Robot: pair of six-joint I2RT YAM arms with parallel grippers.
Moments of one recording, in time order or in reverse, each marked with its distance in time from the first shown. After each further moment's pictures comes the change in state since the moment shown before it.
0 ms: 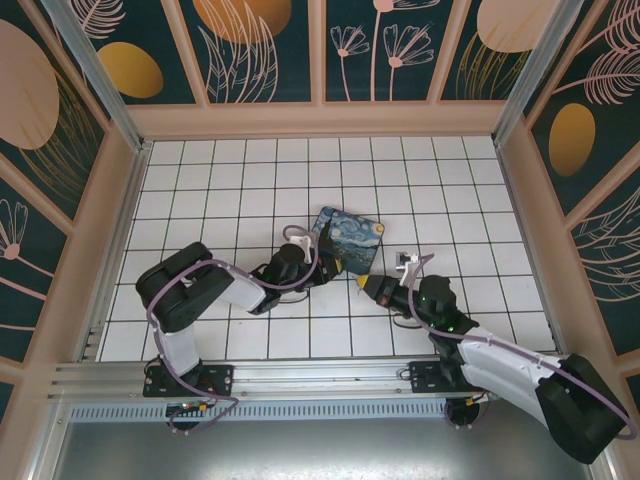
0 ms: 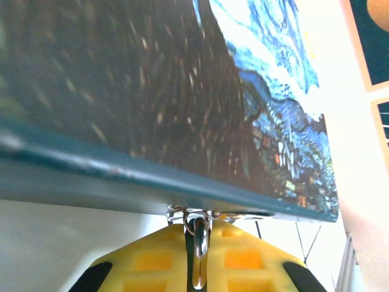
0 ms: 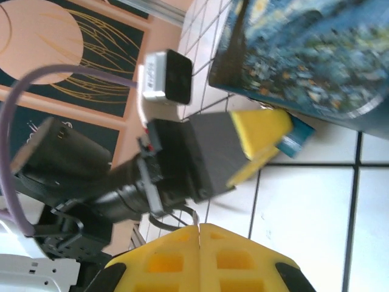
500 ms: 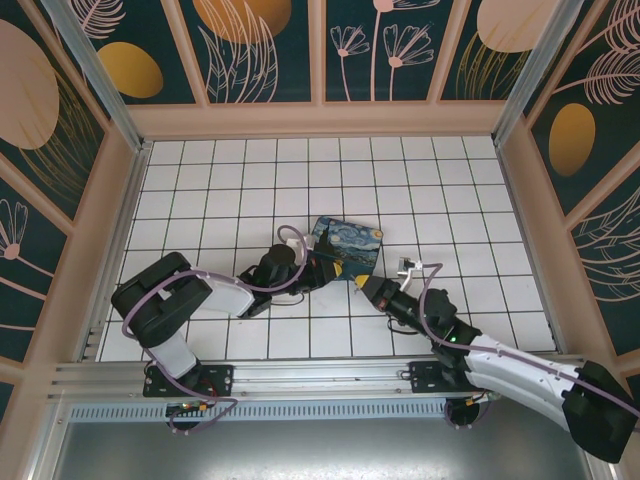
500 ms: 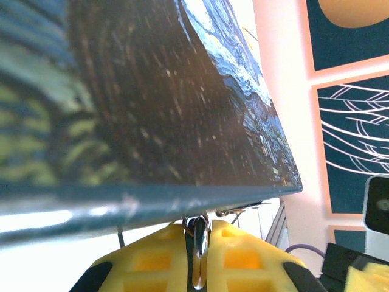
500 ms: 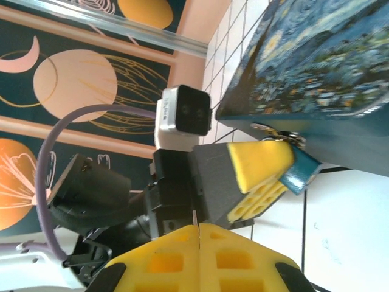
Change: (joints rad) left arm 0.002 -0.130 -0.056 -0.016 0.122 -0.131; right arm 0.192 -0.118 0.000 -0.019 0.285 0.172
